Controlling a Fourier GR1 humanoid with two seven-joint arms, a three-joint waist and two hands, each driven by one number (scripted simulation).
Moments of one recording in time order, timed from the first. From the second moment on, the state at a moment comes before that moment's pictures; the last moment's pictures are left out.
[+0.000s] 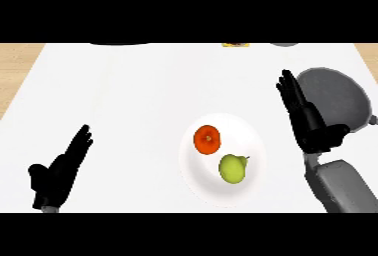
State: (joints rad) left arm 0.03 0.52 -0.34 -1.39 0.40 0.24 -0.11; right arm -0.31 -0.35 0.25 -1.35 -0.29 -0.20 -0.19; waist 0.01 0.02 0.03
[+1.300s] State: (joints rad) left arm -0.22 0.50 -0.22 -1.45 0.37 0.35 -0.01; right arm 0.26 -0.77 0.33 -1.93 -0.08 -0.46 0.44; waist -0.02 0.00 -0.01
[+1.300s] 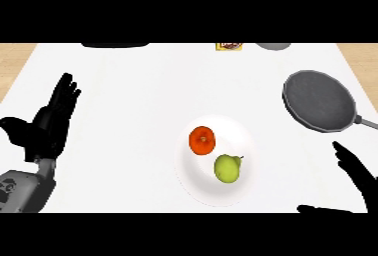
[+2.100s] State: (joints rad) left arm -0.26 0.44 -0.18 -1.43 0.31 0.30 0.01; right arm -0.25 -0.79 0.25 -1.93 -0.17 -0.20 0.97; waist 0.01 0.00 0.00
